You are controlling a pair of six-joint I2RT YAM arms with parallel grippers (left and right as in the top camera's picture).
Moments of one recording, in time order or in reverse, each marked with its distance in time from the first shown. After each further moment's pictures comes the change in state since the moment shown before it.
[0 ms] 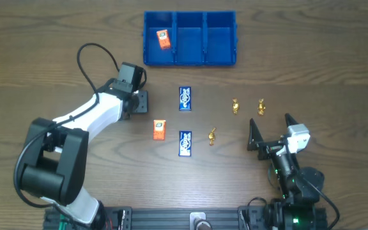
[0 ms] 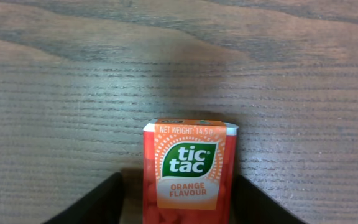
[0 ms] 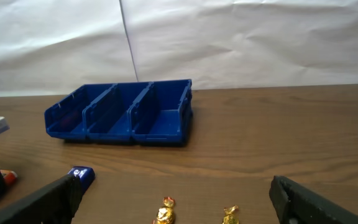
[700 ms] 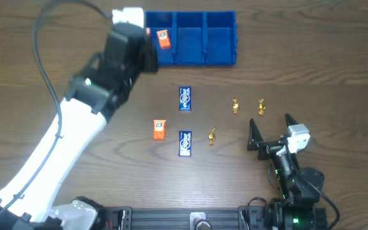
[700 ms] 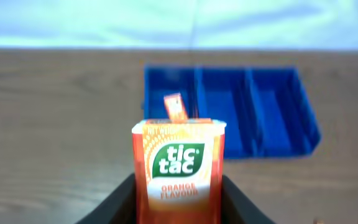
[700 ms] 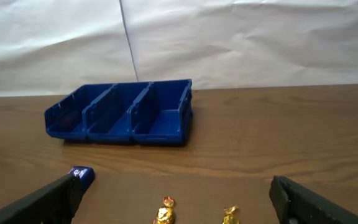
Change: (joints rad) left arm -0.165 -0.319 0.520 -0.283 -0.171 -0.032; right arm 0.000 0.000 0.000 0.000 0.000 0.000
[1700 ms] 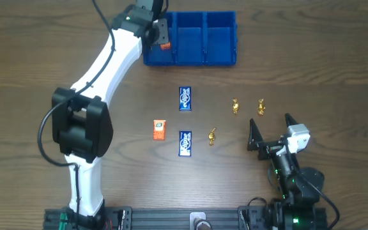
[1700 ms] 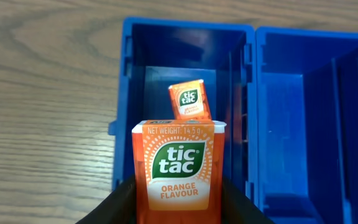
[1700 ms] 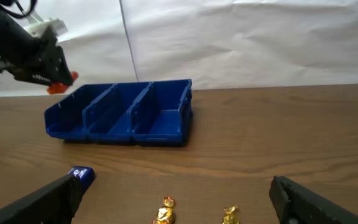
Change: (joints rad) left arm 0.126 0.701 0.448 -0.077 0.129 -0.026; right arm 0.000 0.000 0.000 0.000 0.000 0.000
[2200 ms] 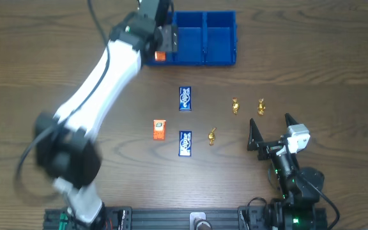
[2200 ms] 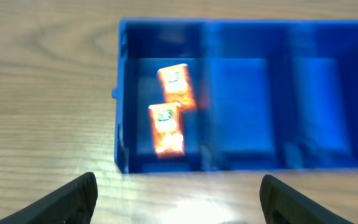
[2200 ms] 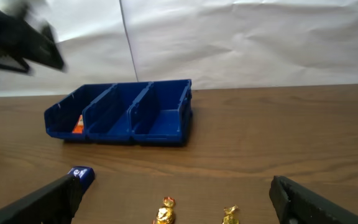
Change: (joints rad) left arm -0.093 -0.264 -0.182 -0.006 -0.070 0.002; right arm 0.000 0.000 0.000 0.000 0.000 0.000
